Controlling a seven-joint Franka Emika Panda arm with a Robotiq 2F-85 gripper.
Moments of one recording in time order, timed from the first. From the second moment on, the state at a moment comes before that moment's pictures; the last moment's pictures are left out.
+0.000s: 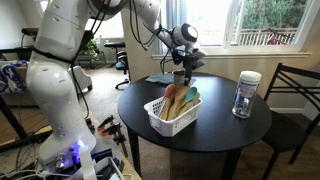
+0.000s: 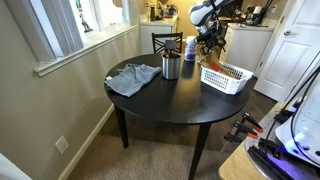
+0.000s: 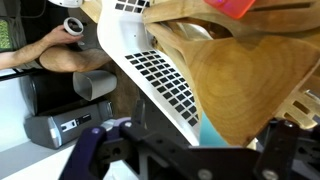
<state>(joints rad) -0.01 0.54 -0.19 -1.59 -0.30 1.59 0.92</state>
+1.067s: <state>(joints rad) 0.00 0.55 -0.16 -1.59 -0.24 1.52 0.97</state>
